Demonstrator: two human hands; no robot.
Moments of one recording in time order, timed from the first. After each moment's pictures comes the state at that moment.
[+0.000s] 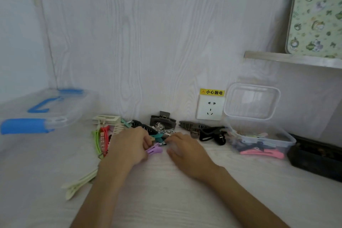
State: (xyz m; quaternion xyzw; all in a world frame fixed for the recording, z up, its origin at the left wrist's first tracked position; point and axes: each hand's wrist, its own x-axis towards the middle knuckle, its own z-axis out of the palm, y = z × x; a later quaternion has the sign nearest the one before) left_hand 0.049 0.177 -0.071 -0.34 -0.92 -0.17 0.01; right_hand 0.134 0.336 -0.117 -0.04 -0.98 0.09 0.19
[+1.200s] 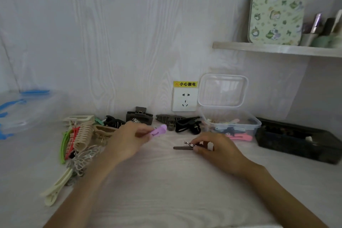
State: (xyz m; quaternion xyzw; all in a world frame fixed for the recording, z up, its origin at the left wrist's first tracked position) left_hand 0.062 0.216 -0.084 -0.45 -0.82 -0.36 -0.03; right_hand 0.238 0.415 -0.112 -0.11 -0.95 0.19 0.23
